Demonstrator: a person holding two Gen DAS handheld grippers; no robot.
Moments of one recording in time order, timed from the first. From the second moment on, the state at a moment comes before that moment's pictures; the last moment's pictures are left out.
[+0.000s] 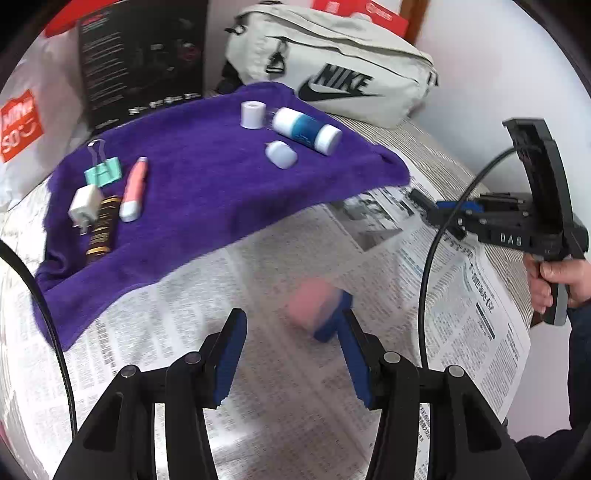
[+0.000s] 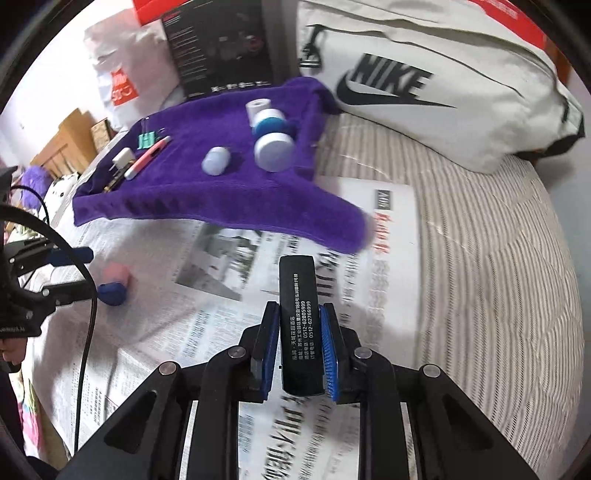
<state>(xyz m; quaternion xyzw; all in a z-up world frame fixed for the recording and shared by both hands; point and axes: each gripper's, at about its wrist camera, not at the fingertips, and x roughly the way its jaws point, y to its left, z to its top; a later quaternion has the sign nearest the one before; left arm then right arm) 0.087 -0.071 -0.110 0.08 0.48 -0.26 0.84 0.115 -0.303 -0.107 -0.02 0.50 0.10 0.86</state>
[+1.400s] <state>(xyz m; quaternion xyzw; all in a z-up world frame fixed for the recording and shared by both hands) 0.096 -0.061 -0.104 0.10 0.46 -0.24 0.85 0.123 -0.272 -0.100 -0.03 0.48 0.14 0.86</state>
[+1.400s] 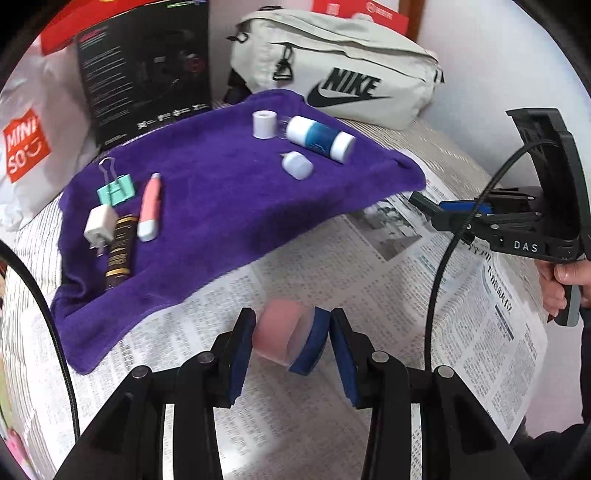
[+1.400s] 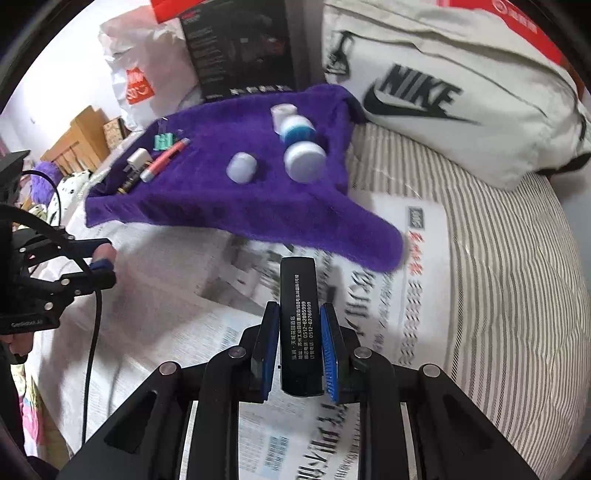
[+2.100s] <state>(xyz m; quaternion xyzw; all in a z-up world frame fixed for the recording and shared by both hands) 0.132 -0.010 -0.076 0.07 0.44 -0.19 0.88 0.193 -0.218 -0.059 -0.06 0.45 0.19 0.87</state>
